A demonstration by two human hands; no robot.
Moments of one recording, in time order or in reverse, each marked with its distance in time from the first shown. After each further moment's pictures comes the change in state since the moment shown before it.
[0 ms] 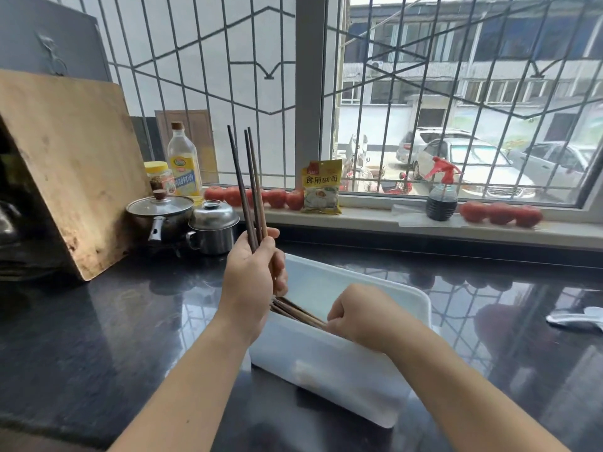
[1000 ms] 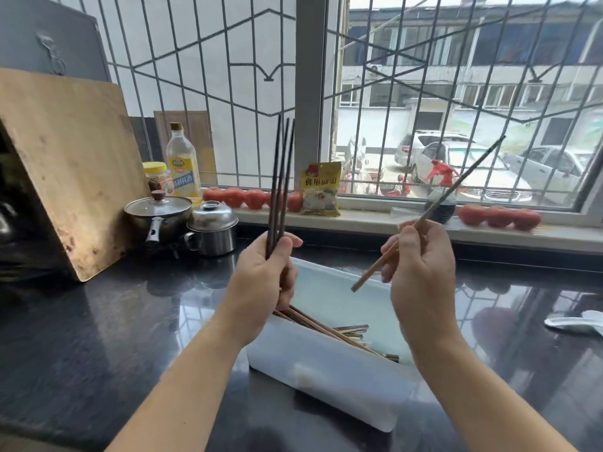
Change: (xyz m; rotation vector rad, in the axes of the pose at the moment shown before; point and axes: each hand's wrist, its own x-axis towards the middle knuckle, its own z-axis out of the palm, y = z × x) left_hand 0.000 -0.001 -0.006 0.135 -0.253 0.032; right_hand -0.022 0.009 -0.031 1.197 0.901 -0.174
